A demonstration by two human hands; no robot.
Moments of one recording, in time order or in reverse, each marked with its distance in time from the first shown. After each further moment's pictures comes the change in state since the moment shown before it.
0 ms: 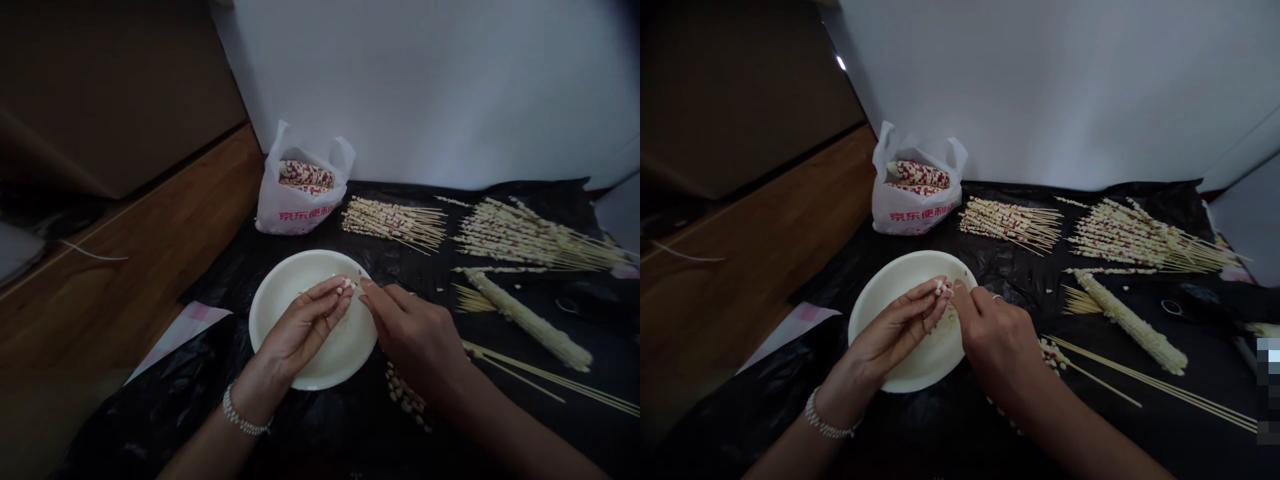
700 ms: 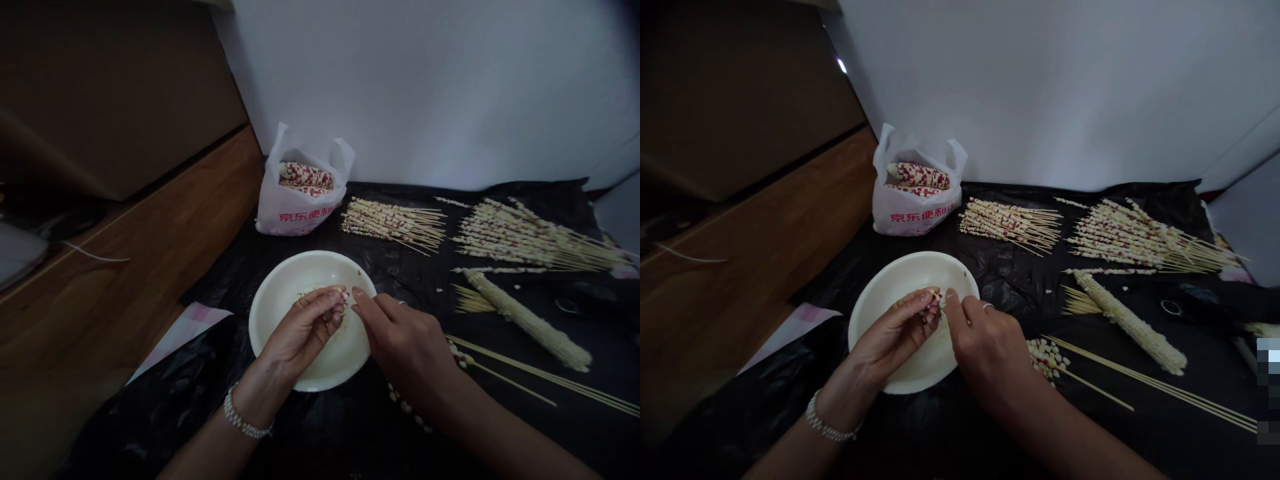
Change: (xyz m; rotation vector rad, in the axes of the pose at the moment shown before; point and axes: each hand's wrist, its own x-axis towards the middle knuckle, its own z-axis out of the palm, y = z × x) left_hand -0.002 -0.003 -0.001 0.038 0.008 0.034; right_hand 0.001 -0.006 -0.003 0.001 -0.002 -0.087
